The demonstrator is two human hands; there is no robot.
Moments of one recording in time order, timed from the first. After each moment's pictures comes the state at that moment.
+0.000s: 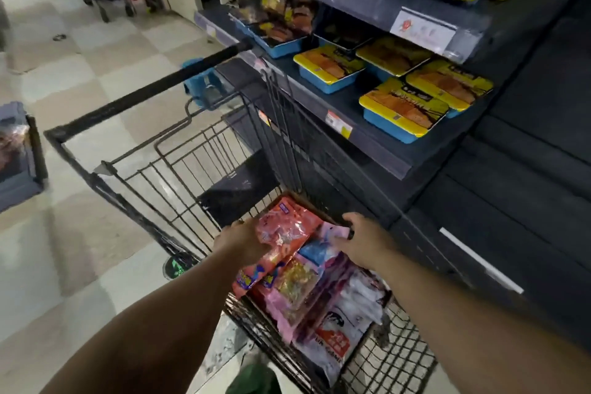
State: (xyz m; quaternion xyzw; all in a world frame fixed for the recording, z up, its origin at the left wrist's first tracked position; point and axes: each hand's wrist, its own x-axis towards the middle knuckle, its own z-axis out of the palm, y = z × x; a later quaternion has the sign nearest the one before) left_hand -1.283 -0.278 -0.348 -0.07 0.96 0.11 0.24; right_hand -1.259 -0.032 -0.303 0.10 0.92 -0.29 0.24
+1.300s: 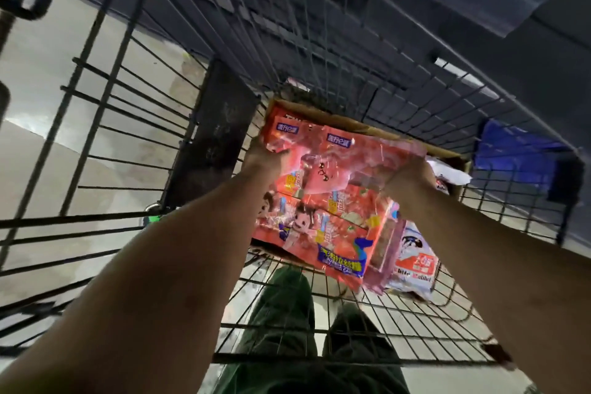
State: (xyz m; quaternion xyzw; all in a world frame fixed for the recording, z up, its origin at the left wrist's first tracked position) left_hand -1.457 -0.291 -0.529 -0.14 0.82 0.34 0.43; right_hand -1.330 -0.106 -0.461 0.59 0.70 -0.38 0.14
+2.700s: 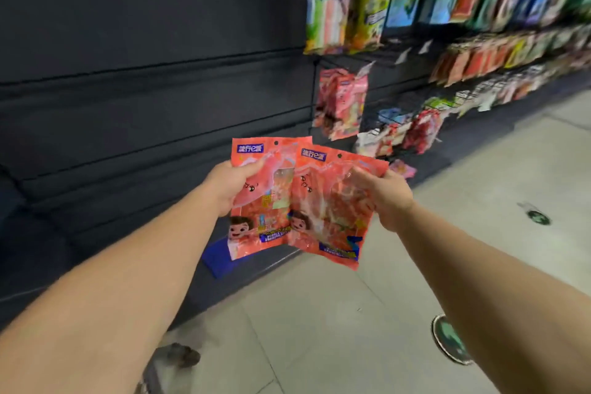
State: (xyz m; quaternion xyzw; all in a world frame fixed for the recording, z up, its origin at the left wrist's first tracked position) left_hand -0.909 0.127 -0.151 0.39 0.59 0.47 0.52; right_hand -0.640 0.120 -0.143 0.55 0.42 -0.52 -0.50
